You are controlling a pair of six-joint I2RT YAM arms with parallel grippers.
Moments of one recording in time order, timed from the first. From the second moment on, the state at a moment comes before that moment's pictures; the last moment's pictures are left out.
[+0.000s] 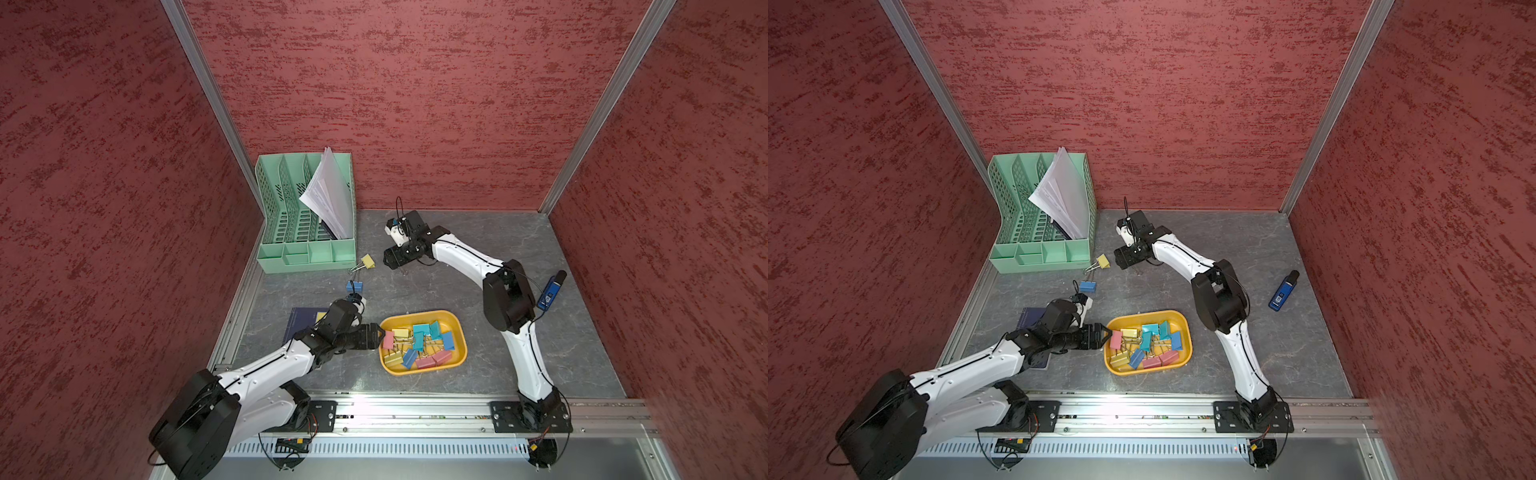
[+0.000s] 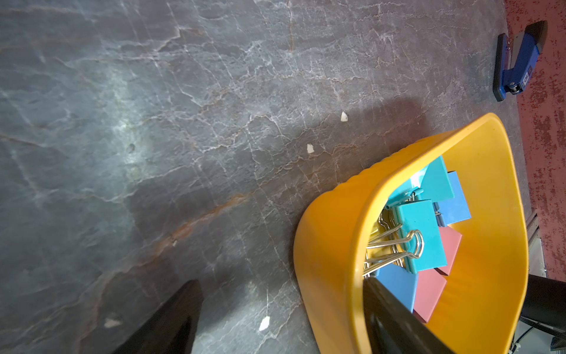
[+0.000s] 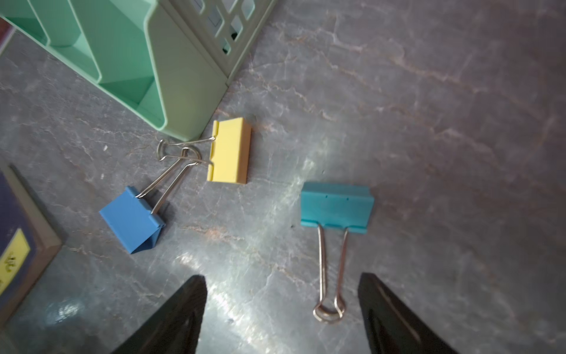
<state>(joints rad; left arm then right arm) -0.61 1.08 0.37 -0.14 0.21 -0.61 0.59 2.30 1.99 -0.64 -0.17 0.04</state>
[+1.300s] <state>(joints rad) -0.61 1.08 0.37 -0.14 0.21 -0.61 0.59 2.51 2.17 -0.71 -0.04 -0.08</state>
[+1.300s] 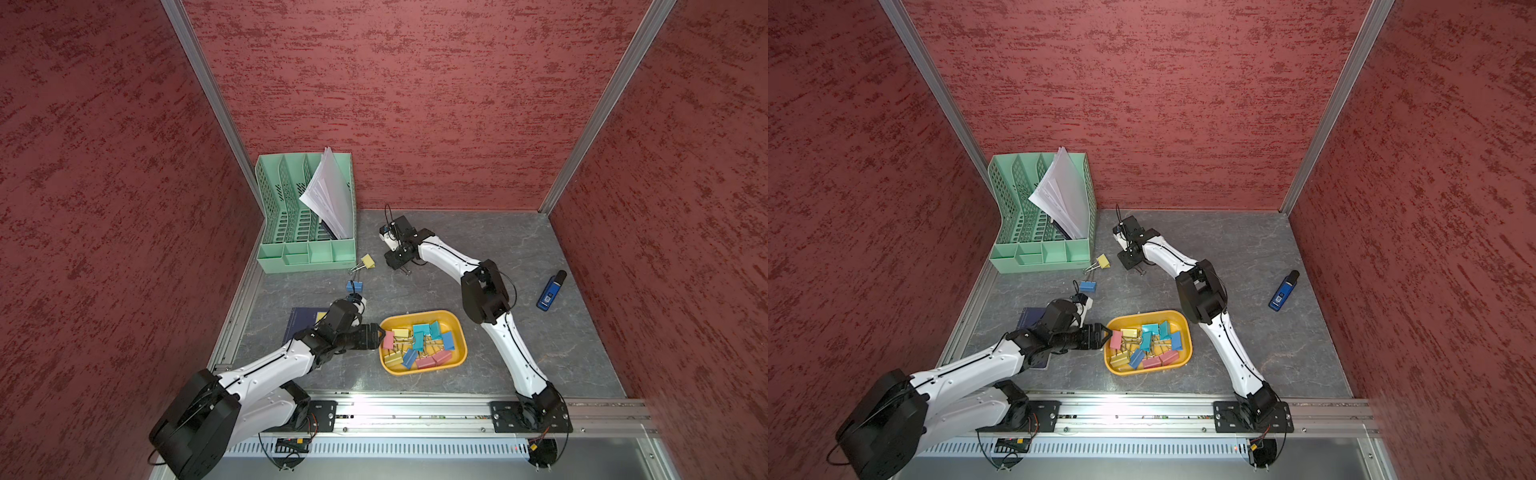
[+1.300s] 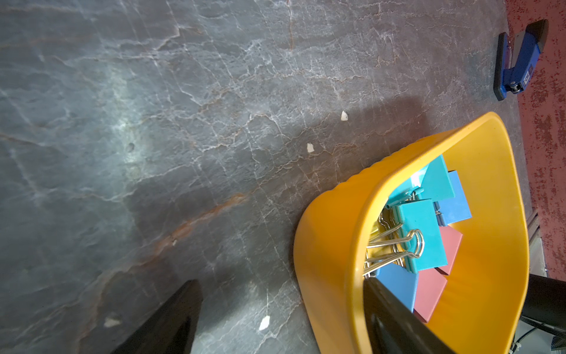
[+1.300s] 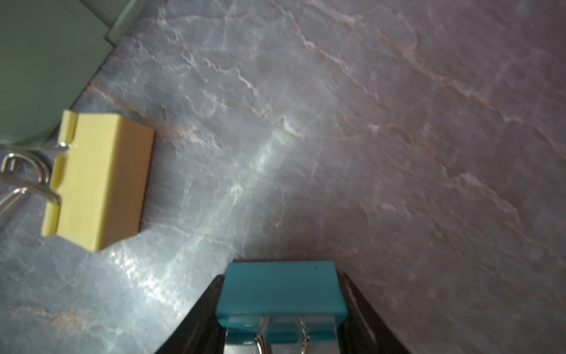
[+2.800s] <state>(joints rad) -0.62 1.08 0.37 -0.15 0.21 -0.61 1.04 1.61 0.97 -0.39 0.04 0.44</state>
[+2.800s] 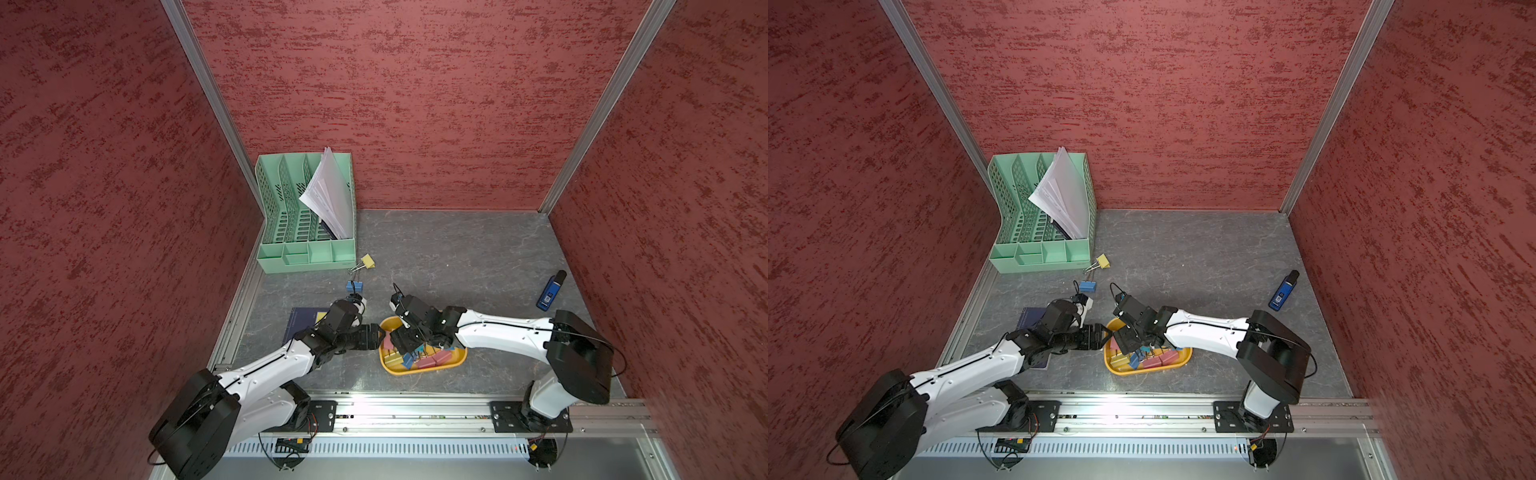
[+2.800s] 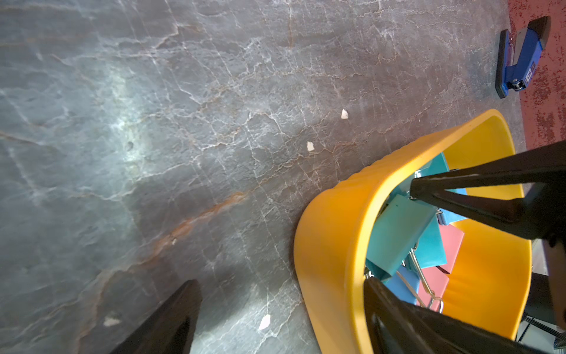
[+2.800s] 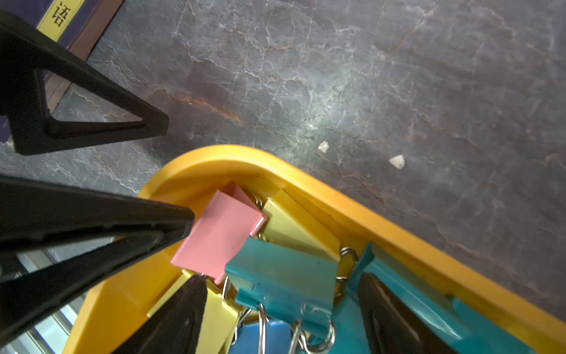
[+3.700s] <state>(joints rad) -0.45 1.24 0.78 -0.25 0.14 -0.53 0.70 1.34 0.75 -0.54 0.14 0.47</state>
